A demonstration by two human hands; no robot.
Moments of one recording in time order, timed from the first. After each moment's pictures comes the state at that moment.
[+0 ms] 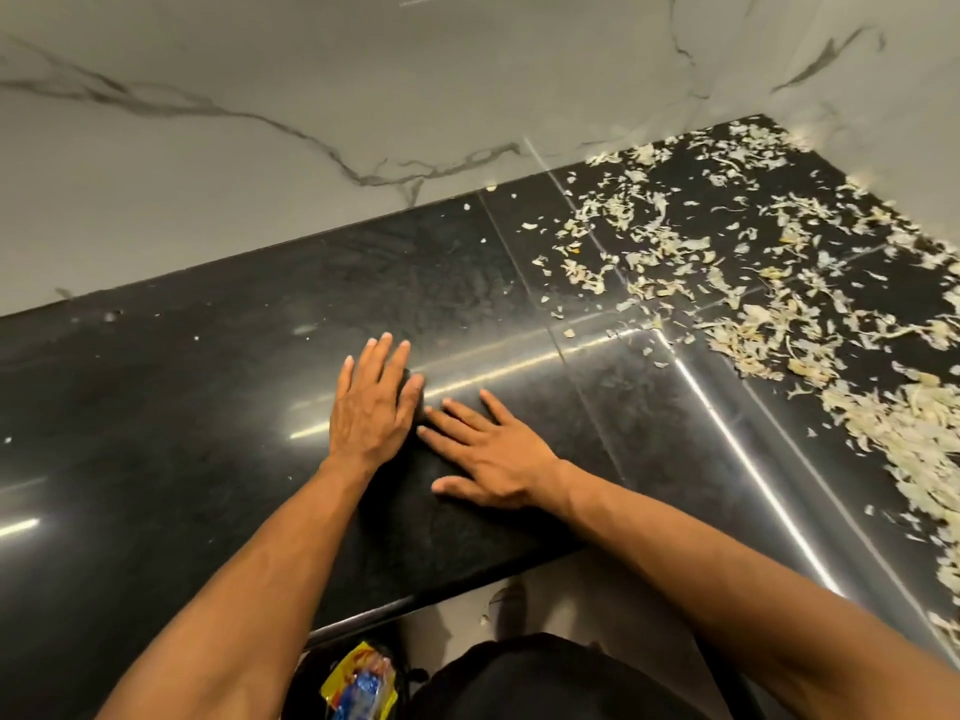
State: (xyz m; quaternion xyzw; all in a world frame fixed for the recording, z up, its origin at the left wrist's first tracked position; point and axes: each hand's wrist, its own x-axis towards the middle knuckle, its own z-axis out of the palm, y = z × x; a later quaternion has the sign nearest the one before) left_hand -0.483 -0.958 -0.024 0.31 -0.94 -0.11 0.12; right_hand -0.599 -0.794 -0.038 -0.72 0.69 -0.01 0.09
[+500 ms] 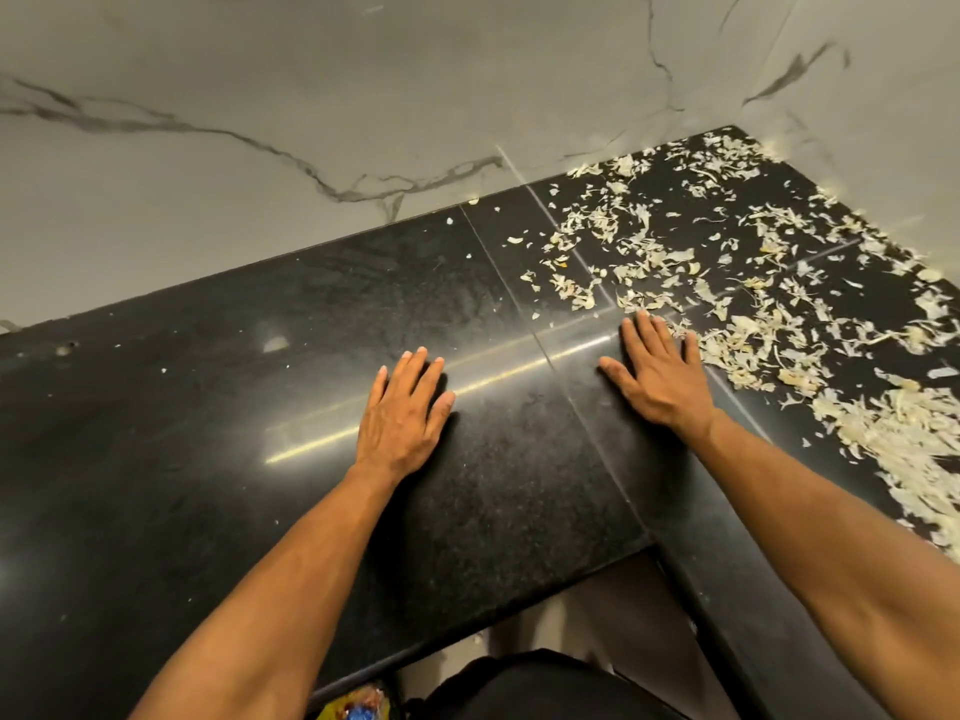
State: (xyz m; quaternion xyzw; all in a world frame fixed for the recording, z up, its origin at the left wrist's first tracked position) left_hand -0.527 -0.960 -0.038 0.24 -0.96 -0.14 0.08; right_hand -0.770 -0.719 -0.023 -0.35 0.93 -0.02 0.11
